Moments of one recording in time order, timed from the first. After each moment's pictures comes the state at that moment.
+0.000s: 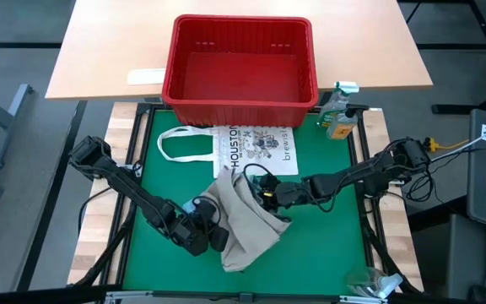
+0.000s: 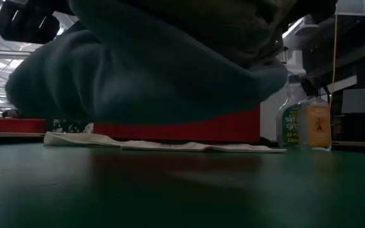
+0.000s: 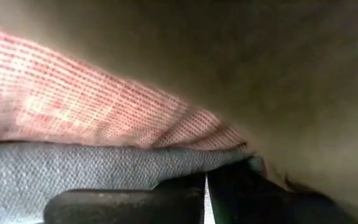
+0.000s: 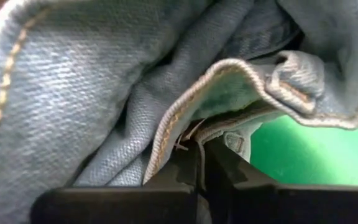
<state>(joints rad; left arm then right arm) -0.57 1.62 1.13 -0.39 -0.50 -1.60 0.30 1.62 0.93 0.22 0.20 0.78</state>
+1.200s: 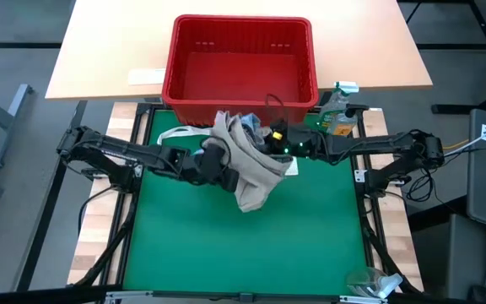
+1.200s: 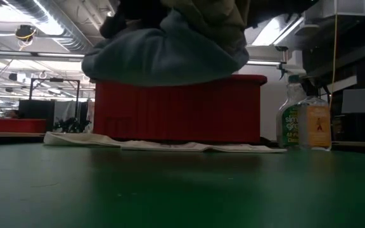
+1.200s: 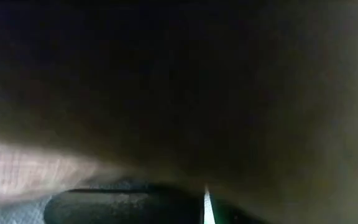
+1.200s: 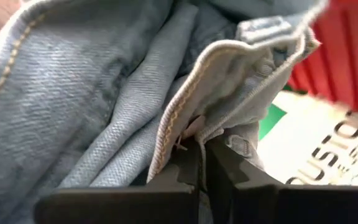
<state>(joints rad) -0.11 1.43 1.20 -0.45 -0.35 -1.15 -0.05 1.45 1.00 0.17 0.09 0.69</state>
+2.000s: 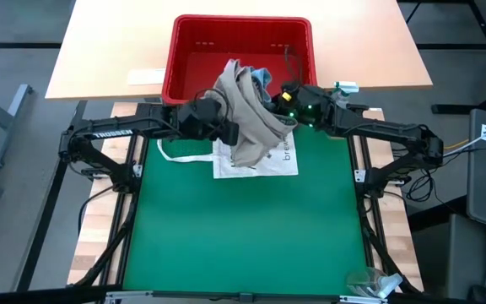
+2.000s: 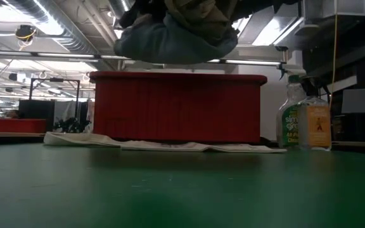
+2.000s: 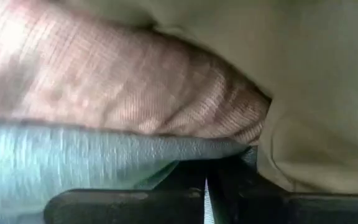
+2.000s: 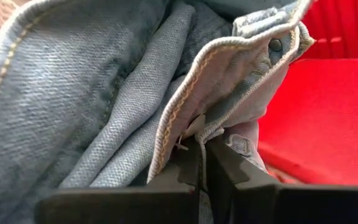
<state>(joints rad) 0.19 1.42 1.46 -0.62 -0.27 -0.91 -0.27 1.45 1.23 0.07 0.09 0.59</state>
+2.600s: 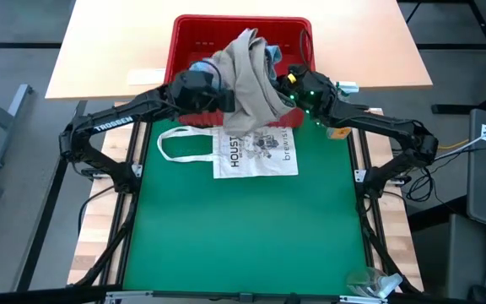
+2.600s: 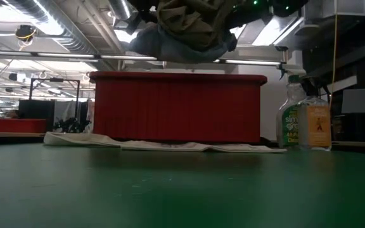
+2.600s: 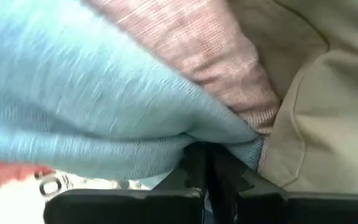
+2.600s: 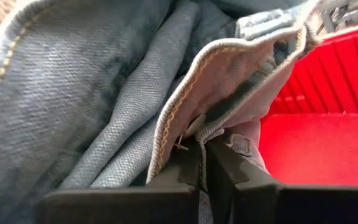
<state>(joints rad) 0.40 1.42 1.47 -0.46 -0.22 -0.85 -0.41 1.50 1.24 0.27 0.14 0.60</state>
